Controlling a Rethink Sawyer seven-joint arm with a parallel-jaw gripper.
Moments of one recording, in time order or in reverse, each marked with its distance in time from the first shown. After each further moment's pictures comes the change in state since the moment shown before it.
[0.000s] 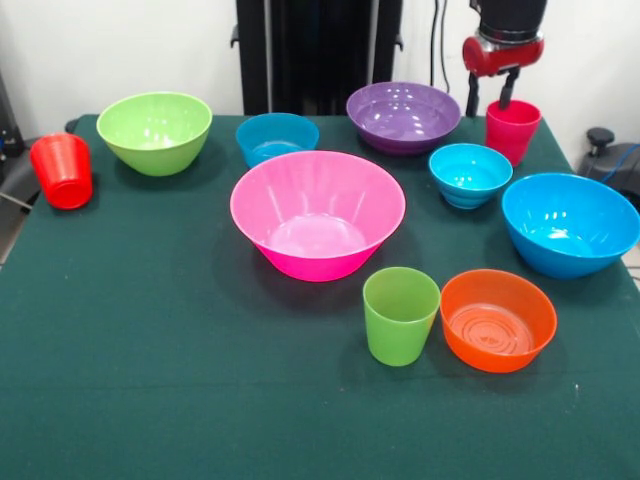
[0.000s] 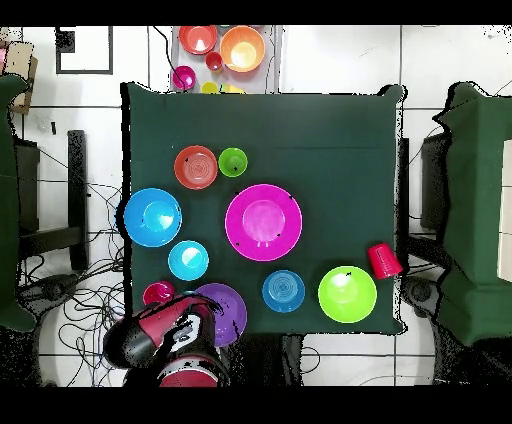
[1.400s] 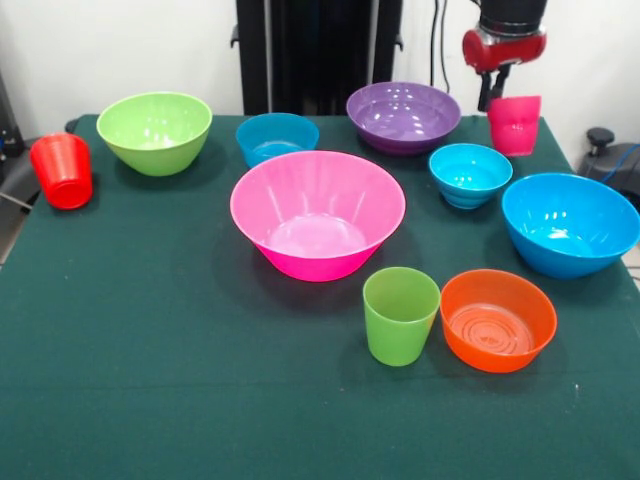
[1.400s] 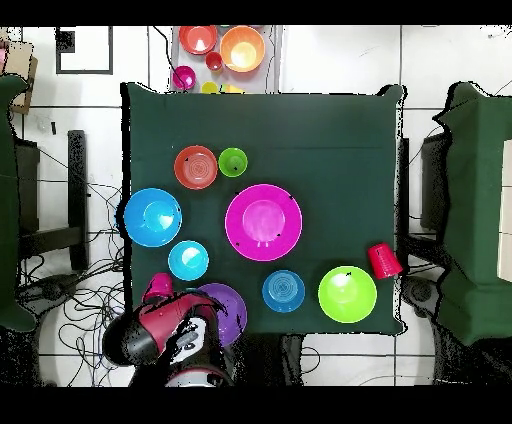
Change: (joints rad) arm -0.029 -0.080 0.007 0.000 0.002 0.031 0.000
